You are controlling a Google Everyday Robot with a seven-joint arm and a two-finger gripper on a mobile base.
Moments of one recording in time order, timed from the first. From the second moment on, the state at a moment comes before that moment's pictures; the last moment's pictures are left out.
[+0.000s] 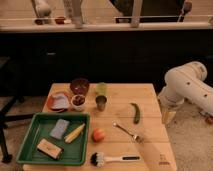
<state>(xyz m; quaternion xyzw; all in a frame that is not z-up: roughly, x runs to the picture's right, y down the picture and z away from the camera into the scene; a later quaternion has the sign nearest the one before) 0.283 0.104 0.685 -0.28 0.02 0.02 0.96</state>
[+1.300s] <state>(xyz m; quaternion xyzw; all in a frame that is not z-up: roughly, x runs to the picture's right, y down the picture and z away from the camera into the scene) 0.217 0.204 0.673 -0.27 -0.05 0.10 0.95</state>
